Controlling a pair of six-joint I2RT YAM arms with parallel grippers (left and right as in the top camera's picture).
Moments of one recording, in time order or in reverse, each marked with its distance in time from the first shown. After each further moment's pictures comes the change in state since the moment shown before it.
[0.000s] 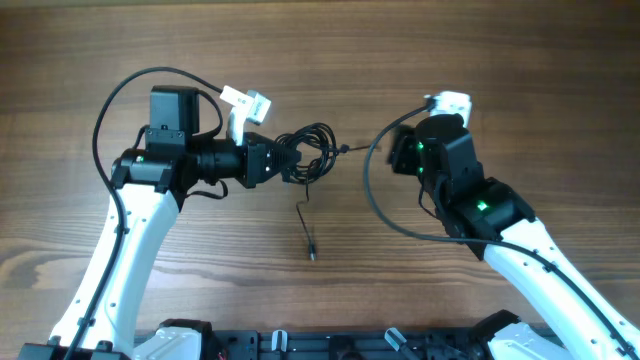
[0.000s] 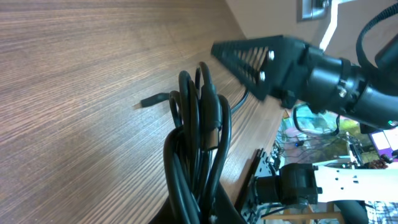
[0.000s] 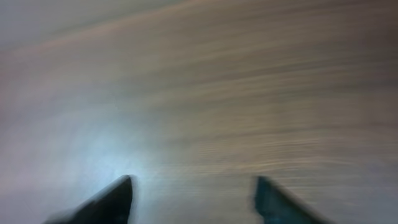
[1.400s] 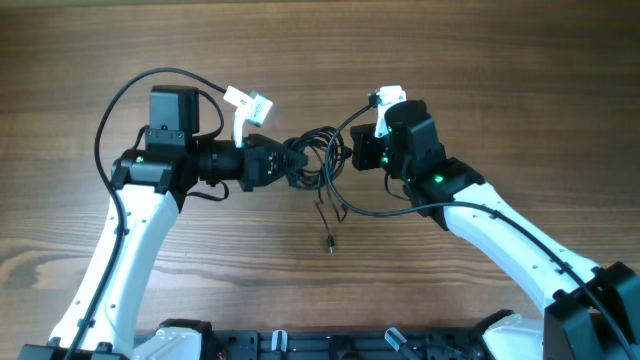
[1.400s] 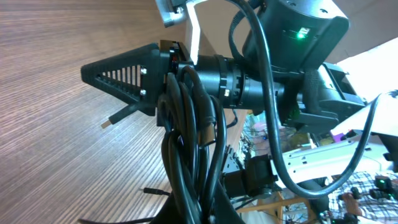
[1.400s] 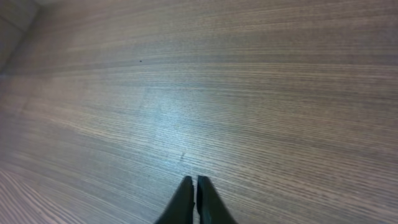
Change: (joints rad) left arm 0.000 -0.003 -0.002 0.006 0.162 0.000; right arm 0.013 0.274 -0.002 0.314 -0.291 -0.041
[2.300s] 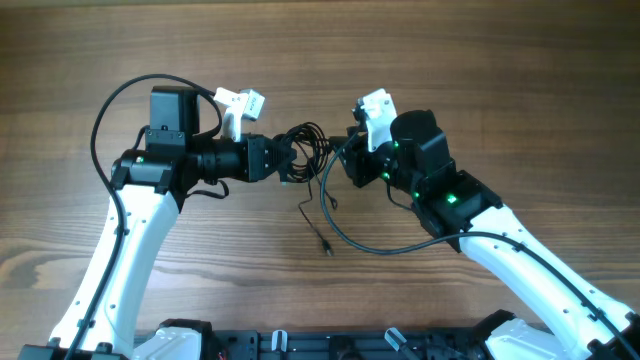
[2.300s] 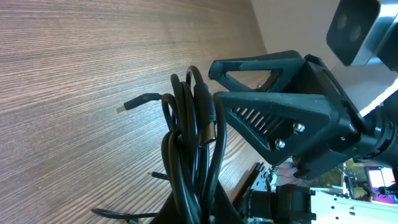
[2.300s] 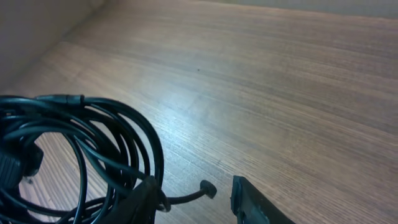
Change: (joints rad) left arm 0.000 -0.001 0.000 -0.011 -0.256 -0.182; right arm 0.060 -0.159 -0.008 -0.029 -0.082 -0.227
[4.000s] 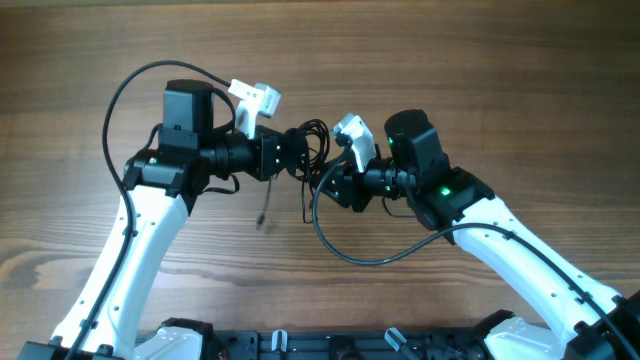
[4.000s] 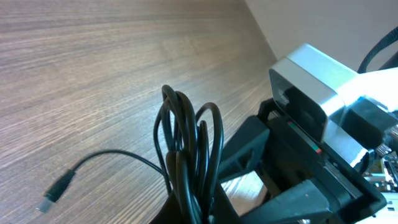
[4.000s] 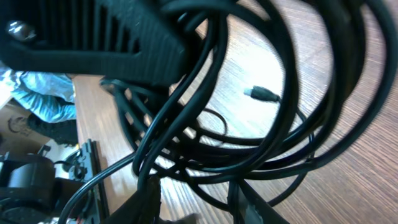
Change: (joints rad) left arm -0.067 -0.001 0.000 0.121 -0.057 0.065; right arm -0.016 0.057 0.000 -0.075 -0.484 -0.069
